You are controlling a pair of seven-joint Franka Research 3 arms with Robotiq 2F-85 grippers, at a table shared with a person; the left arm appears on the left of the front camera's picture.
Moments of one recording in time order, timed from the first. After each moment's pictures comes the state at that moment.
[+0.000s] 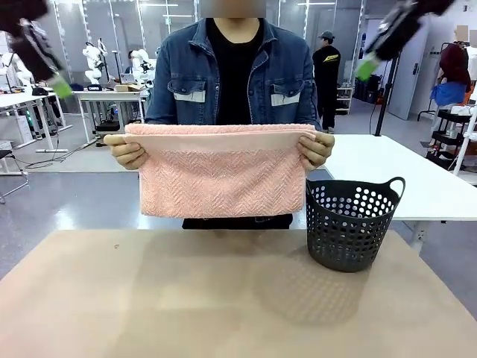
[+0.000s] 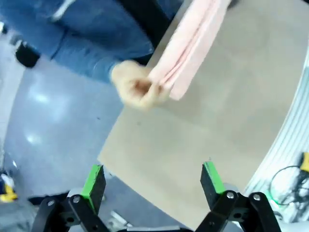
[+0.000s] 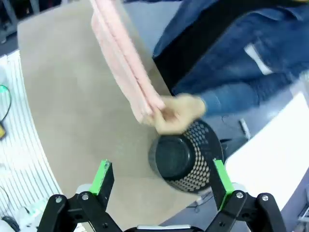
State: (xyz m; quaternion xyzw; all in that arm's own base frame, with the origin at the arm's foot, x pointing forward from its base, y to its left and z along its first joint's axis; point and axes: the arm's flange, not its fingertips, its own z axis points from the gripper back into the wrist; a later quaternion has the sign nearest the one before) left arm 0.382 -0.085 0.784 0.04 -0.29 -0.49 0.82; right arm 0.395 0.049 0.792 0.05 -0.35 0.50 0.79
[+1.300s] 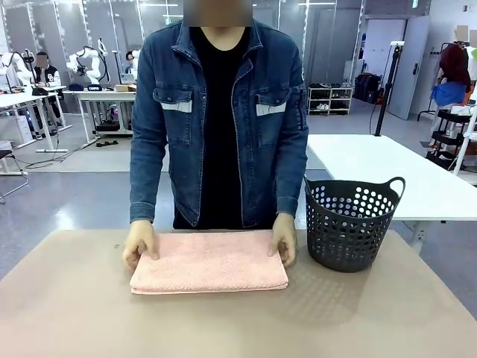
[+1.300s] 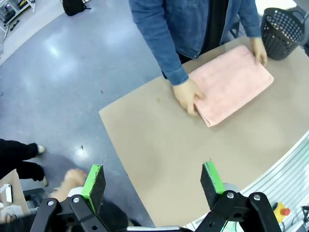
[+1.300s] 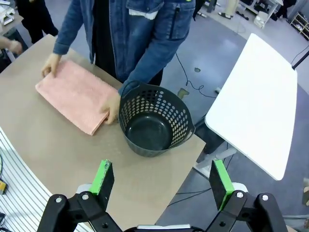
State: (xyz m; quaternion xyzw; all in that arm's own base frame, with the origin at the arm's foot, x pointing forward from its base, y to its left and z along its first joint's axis) left arm 0.316 0.072 0.780 -0.01 -0.35 -0.25 0.90; right arm 0.348 -0.096 0.789 0.06 -0.42 0.30 0.86
